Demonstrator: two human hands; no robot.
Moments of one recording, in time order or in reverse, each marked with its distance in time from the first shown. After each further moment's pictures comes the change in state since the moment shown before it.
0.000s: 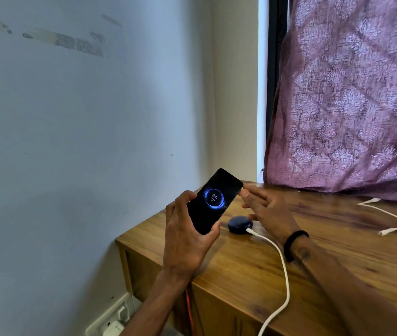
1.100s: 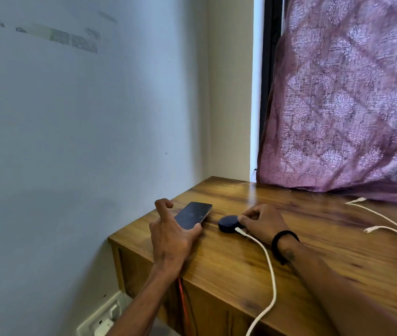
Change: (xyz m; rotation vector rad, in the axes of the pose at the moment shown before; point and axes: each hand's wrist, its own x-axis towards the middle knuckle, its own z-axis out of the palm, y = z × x) left_hand 0.000 -0.033 0.011 0.095 -0.054 -0.403; right_hand -0.002 0.016 -0.008 -0.479 0.013 0.227
